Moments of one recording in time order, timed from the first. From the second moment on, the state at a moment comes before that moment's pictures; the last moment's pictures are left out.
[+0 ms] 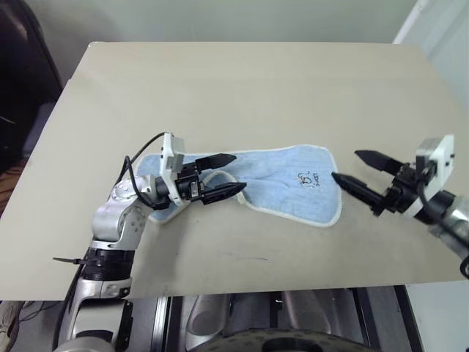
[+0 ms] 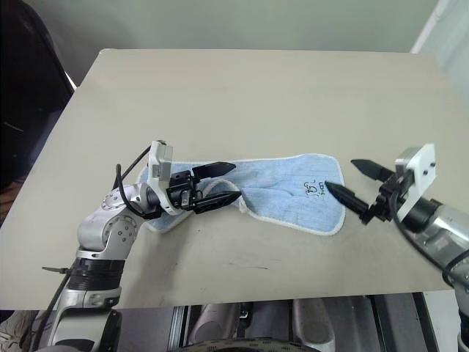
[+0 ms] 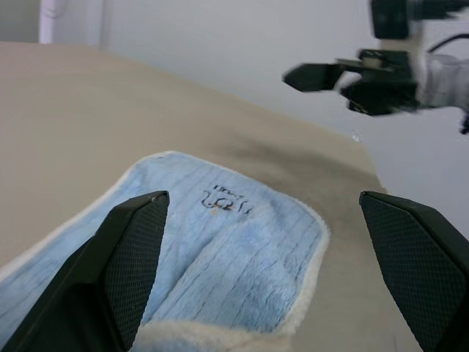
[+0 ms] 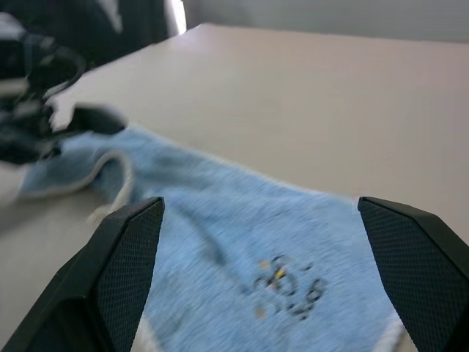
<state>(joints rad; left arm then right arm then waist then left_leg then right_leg) -0.36 0.49 0.04 -0.04 -0.64 0.46 -1.14 -0.07 -0.77 -0.38 -0.51 0.92 0.74 0.59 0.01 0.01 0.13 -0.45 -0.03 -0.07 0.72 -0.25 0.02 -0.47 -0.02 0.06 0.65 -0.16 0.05</state>
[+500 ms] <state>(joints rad) -0.32 0.49 0.04 -0.12 -0.63 0.47 -1.06 -0.58 -0.76 -0.07 0.19 0.74 0.94 0.70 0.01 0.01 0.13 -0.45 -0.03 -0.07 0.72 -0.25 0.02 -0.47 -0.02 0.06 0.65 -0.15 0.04</state>
